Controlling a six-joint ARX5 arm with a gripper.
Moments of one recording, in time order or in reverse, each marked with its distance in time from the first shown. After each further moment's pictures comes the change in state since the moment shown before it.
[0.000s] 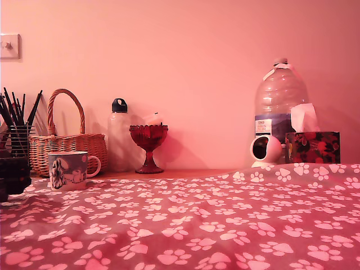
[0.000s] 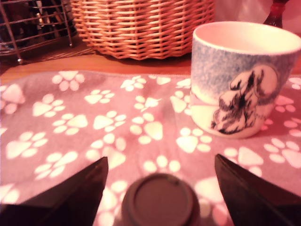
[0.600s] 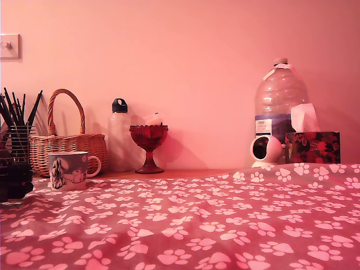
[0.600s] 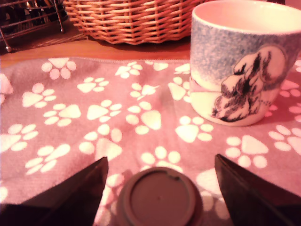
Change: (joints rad) arm 0.003 0.000 0.026 -0.086 0.011 0.026
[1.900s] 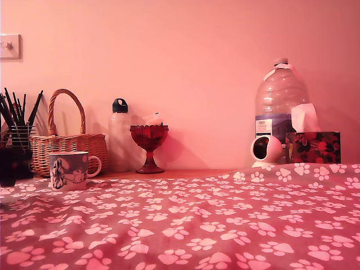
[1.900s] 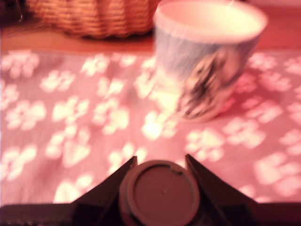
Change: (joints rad) arm -0.006 -0.217 0.002 -0.303 0.166 0.000
